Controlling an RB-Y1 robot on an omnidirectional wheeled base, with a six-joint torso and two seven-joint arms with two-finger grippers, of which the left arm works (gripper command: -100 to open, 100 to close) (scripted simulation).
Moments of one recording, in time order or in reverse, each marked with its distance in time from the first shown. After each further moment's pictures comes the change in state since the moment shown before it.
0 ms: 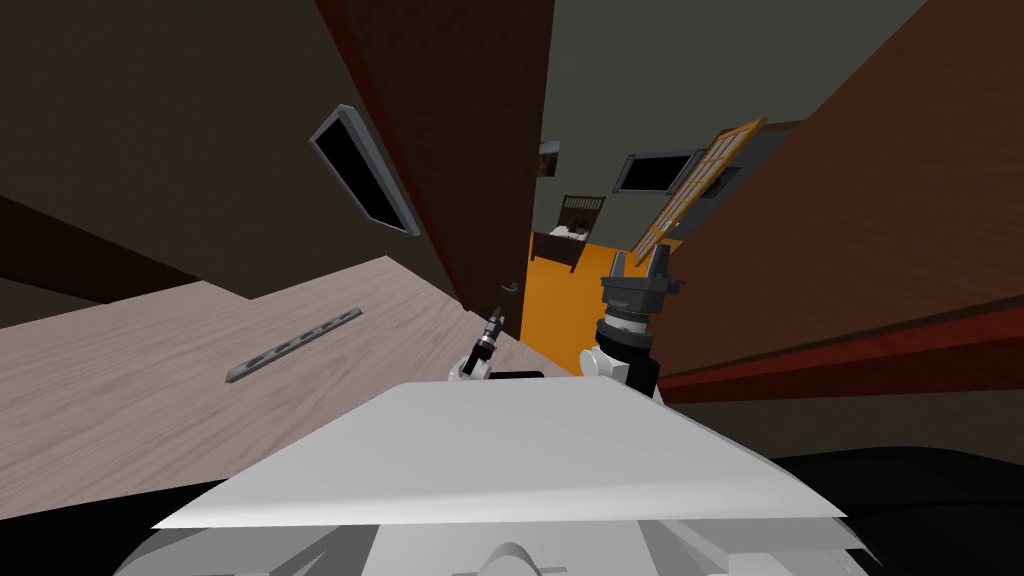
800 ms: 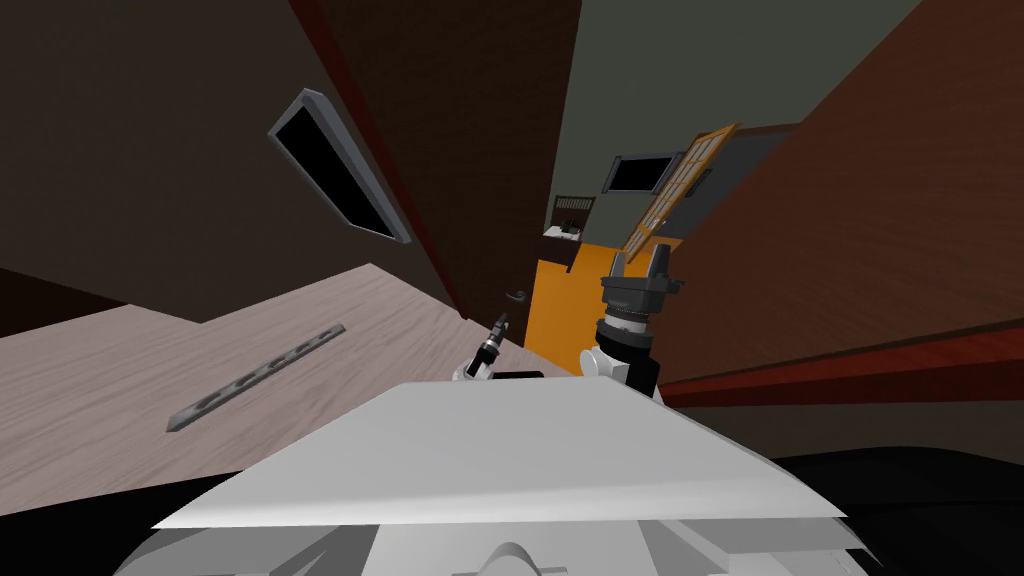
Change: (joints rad) arm -0.064 -0.022 -0.079 0.171 0.039 -0.022 -0.025
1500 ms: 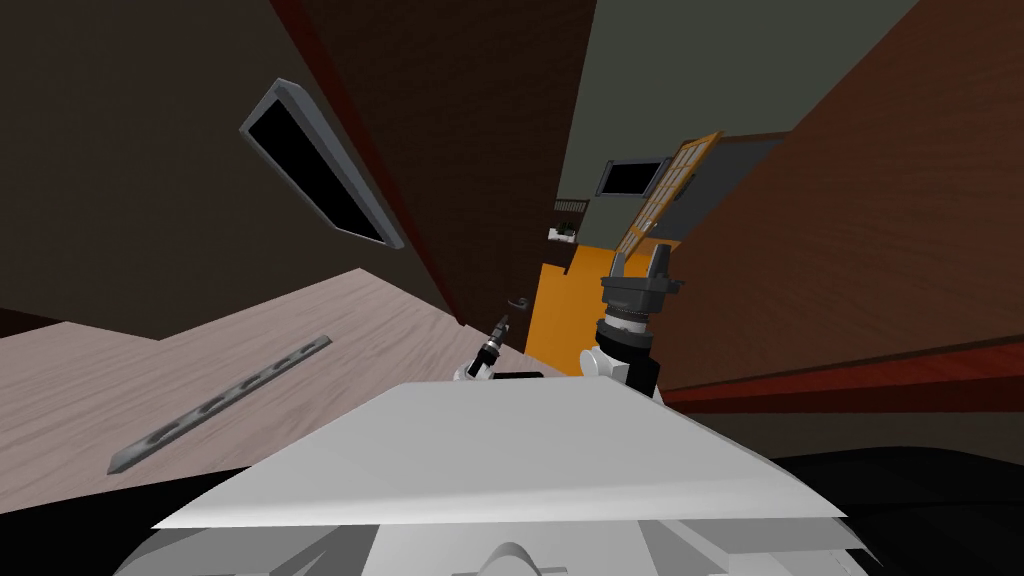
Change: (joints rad) arm -0.036 -0.014 -0.025 0.090 0.016 -0.017 -0.010
